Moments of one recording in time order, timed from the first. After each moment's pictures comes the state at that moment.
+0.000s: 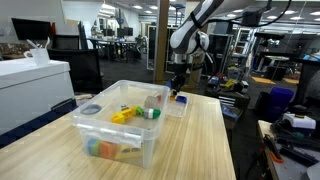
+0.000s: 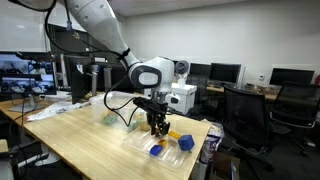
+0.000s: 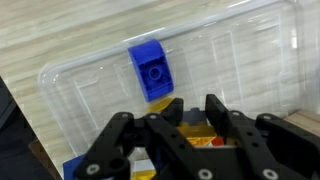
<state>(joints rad) -0.30 0.56 -0.14 -1.89 0.18 2.39 -0.40</state>
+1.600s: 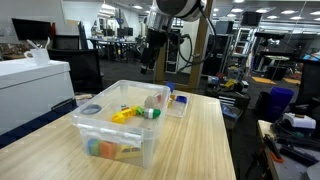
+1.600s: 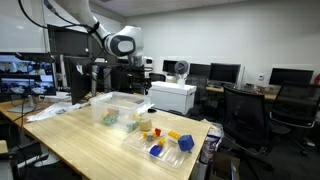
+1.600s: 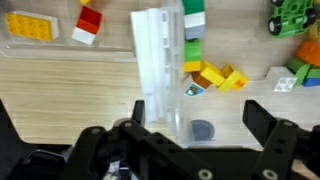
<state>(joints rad) -0.14 0.27 0.02 -1.99 0.11 2.47 -0.38</state>
